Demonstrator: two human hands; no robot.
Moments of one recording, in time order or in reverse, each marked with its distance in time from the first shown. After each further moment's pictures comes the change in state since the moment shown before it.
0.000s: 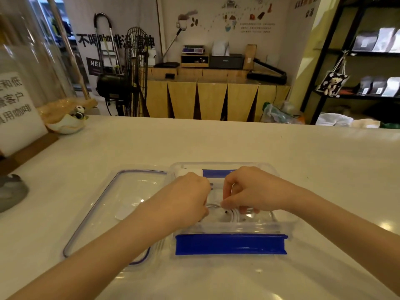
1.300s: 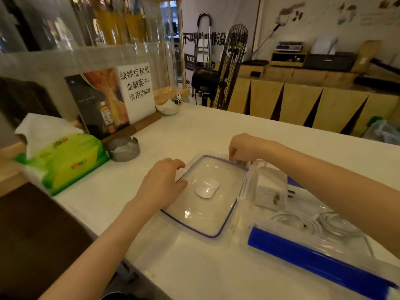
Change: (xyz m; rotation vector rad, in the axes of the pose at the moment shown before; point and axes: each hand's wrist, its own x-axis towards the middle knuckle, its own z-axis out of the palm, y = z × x) left_hand -0.075 -0.141 0.046 -0.251 0.553 -0.598; right_hand 0.160 -0.101 0.028 -0.581 -0.055 -0.331
